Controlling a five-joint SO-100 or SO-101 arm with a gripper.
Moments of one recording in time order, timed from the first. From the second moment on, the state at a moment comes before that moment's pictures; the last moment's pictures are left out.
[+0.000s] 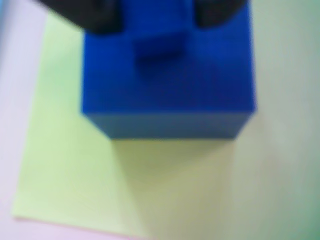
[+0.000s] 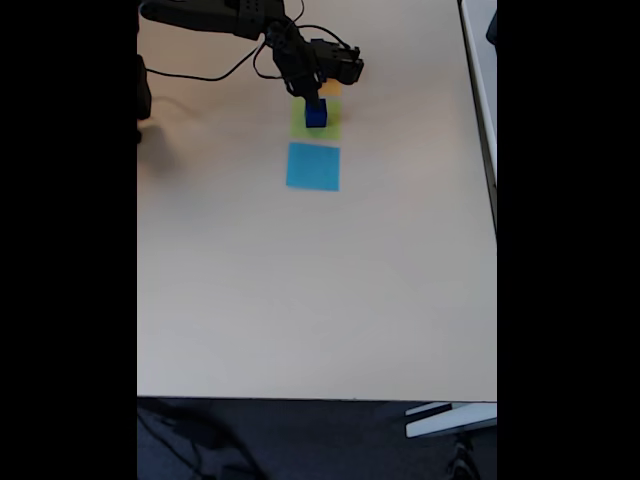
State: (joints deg) arm -1.7 77.4 91.3 49.6 83.1
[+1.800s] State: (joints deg) arm -11.2 73.1 63.9 69.4 98.1
